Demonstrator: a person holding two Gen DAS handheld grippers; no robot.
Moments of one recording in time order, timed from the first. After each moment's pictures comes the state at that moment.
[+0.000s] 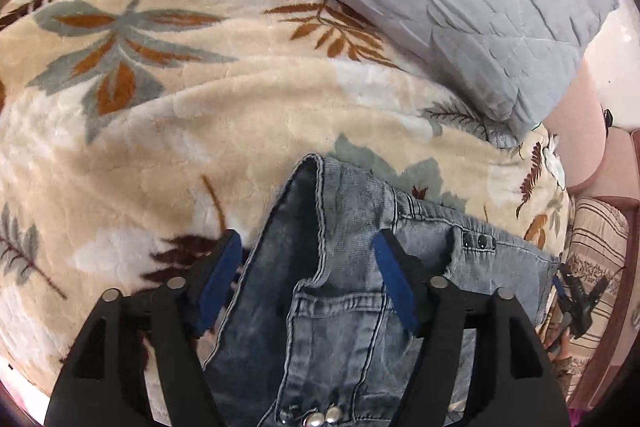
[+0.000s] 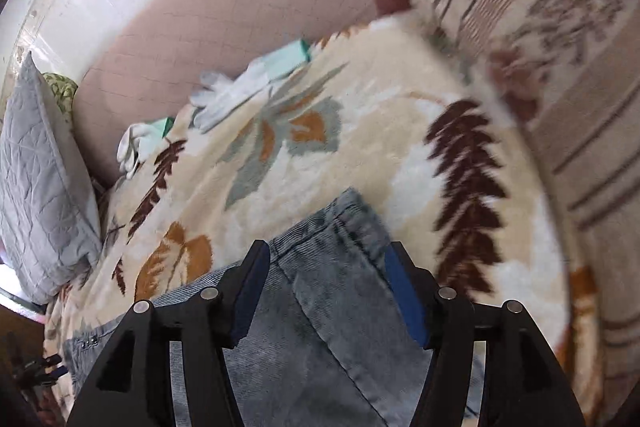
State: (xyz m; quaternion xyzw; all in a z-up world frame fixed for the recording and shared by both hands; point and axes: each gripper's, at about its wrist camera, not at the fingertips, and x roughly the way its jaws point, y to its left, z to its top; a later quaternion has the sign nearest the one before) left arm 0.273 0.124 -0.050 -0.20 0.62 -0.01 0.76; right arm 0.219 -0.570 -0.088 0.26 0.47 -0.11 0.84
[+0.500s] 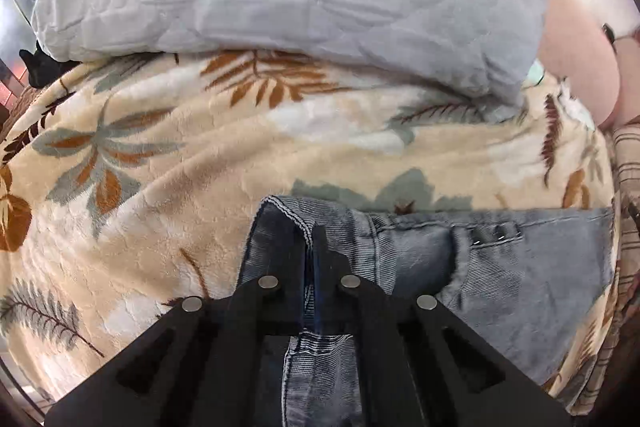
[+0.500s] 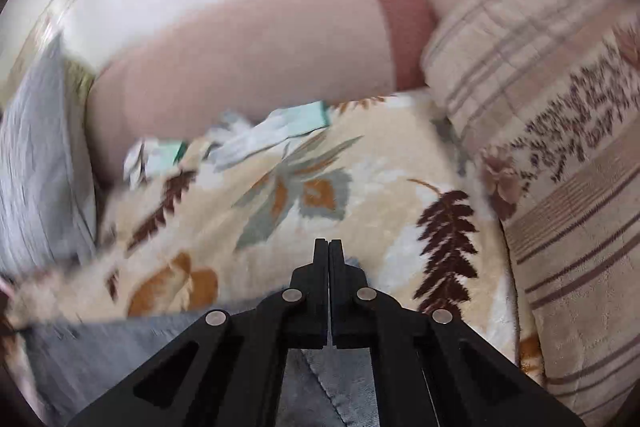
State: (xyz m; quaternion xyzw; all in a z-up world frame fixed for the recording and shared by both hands) left arm 0.288 0.060 -0.033 -0.03 0.58 -0.01 0.81; right arm 0.224 -0.570 -0.038 0.18 0.41 -0.13 0.88
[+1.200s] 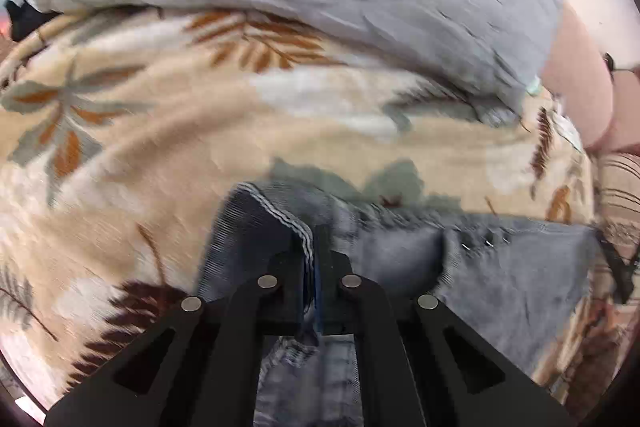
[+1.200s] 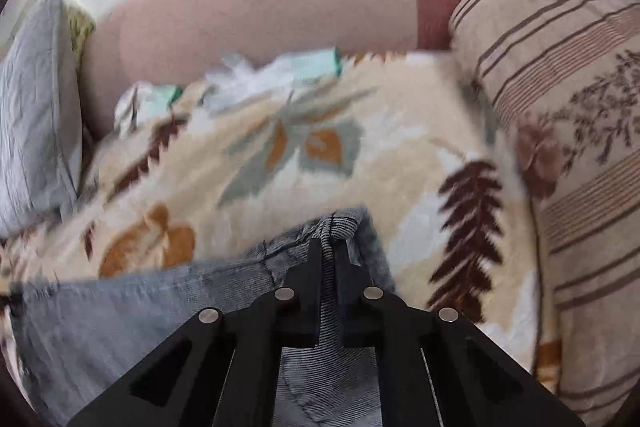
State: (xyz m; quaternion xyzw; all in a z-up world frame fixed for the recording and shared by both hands) left arm 0.301 0.051 -0.056 -0.09 0.59 -0.01 0.81; right arm 0.239 -0.553 -0.076 0.14 0.46 -0.10 0.87
